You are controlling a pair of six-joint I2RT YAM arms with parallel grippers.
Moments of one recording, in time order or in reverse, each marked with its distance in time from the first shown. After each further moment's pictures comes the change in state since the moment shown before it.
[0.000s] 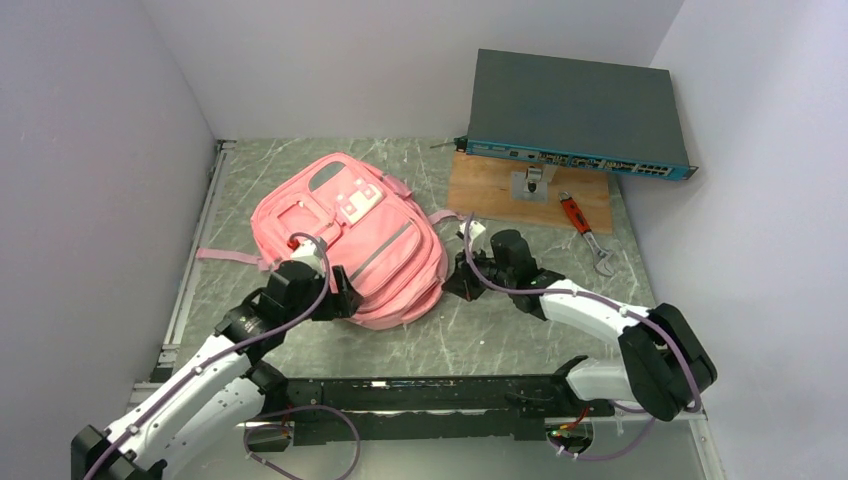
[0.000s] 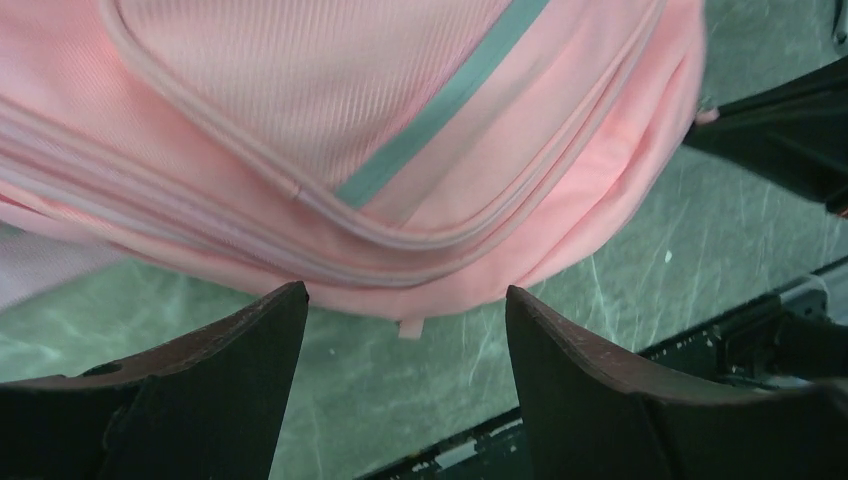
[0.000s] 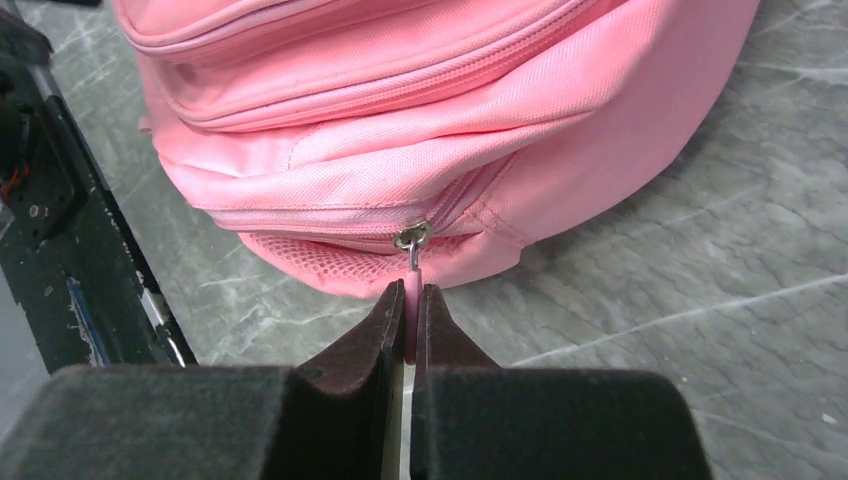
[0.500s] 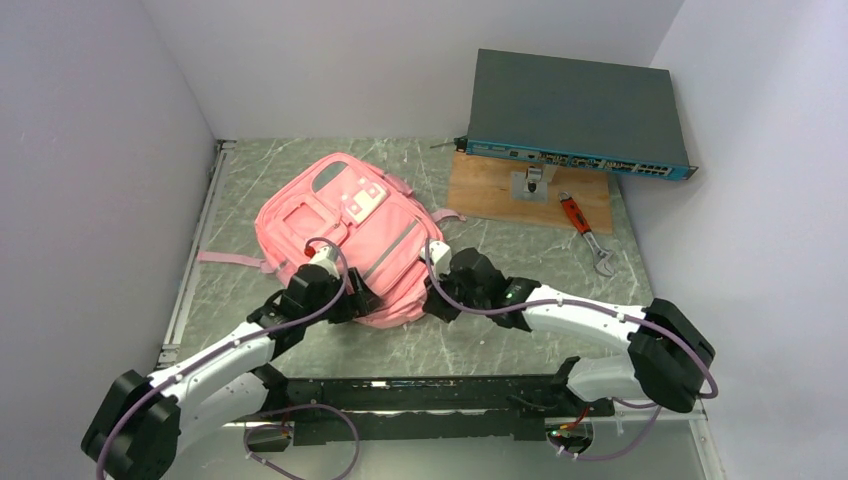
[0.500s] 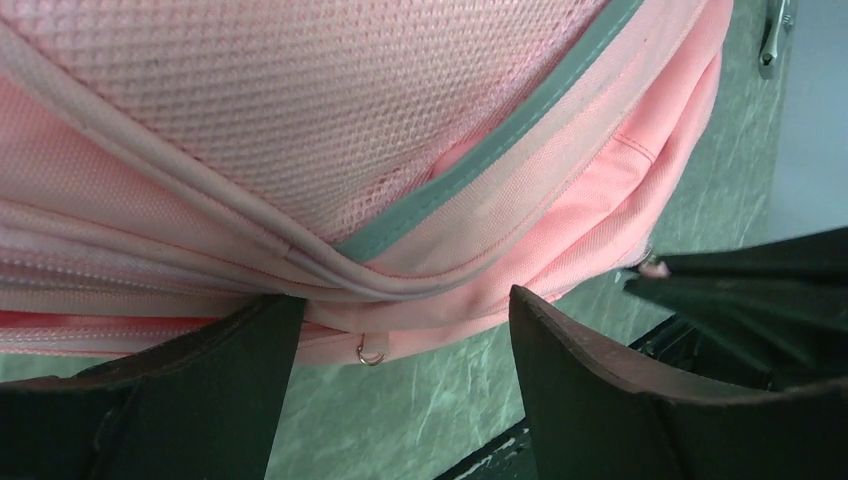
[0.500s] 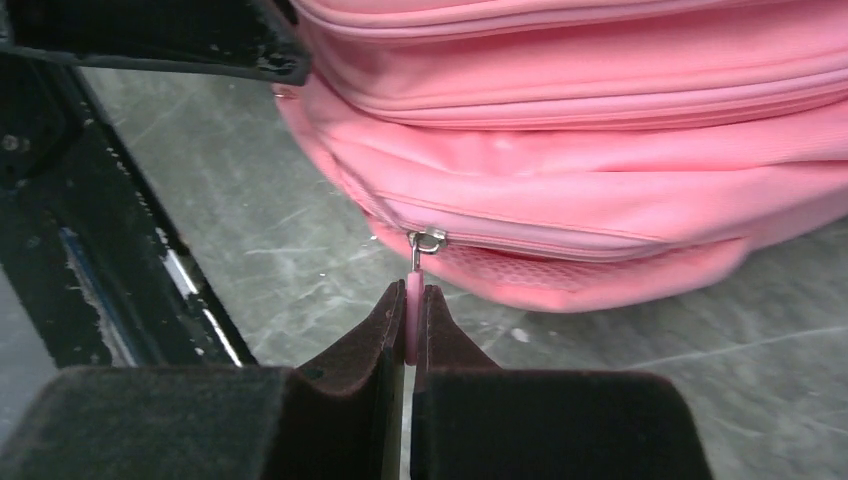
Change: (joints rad) left arm 0.008 0.228 -0.225 0.451 0.167 -0.206; right arm 0.309 0.010 0.128 -0.216 0.272 -0.011
